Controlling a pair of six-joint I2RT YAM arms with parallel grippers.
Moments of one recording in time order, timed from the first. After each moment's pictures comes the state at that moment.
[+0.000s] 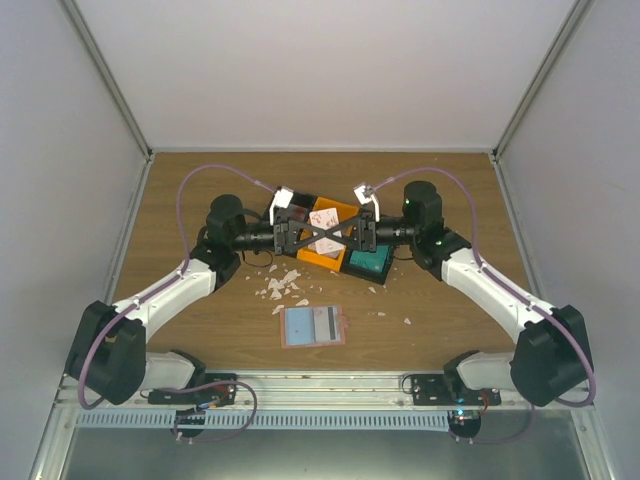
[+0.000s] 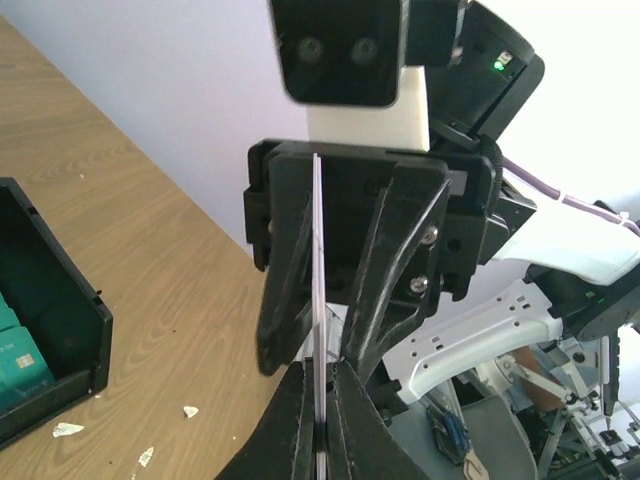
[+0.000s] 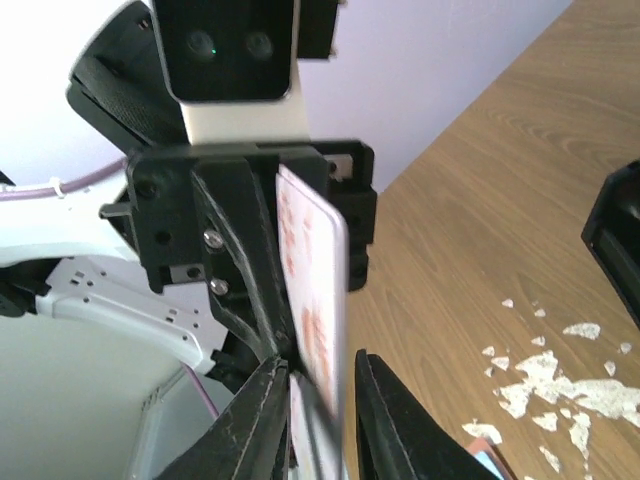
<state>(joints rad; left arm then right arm) -0.45 1.31 0.78 0.49 1.01 -0.77 0.47 1.31 0.93 0.08 -1.02 0.52</state>
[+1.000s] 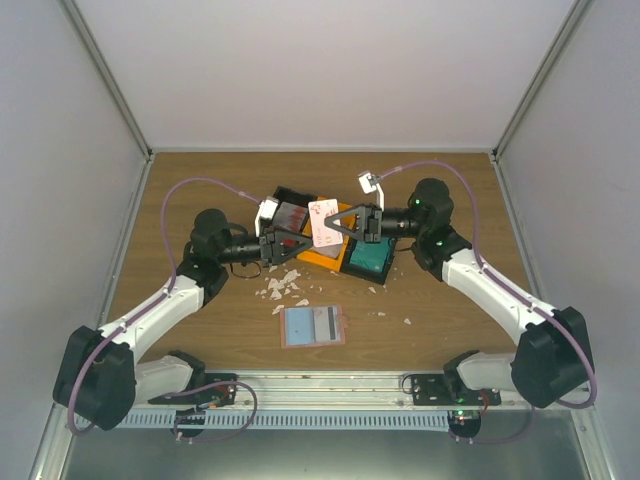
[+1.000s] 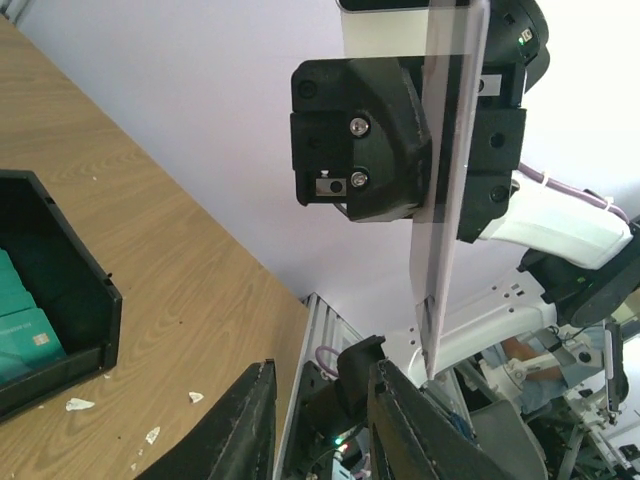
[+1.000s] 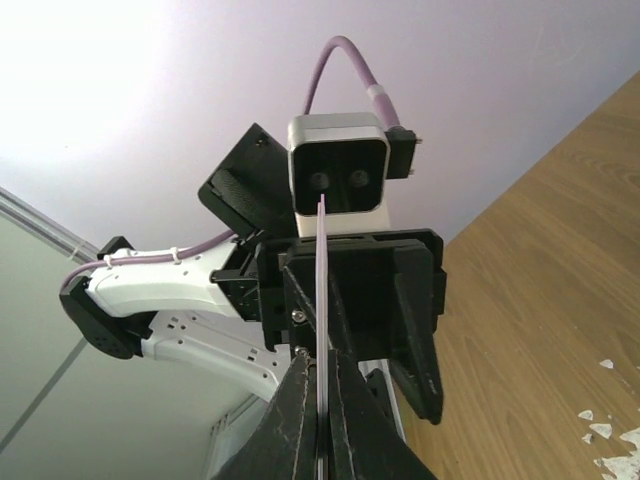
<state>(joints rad) -0.40 1.17 0.66 0.51 1.01 -0.78 0.47 1.30 0.93 0.38 -1.08 0.82</state>
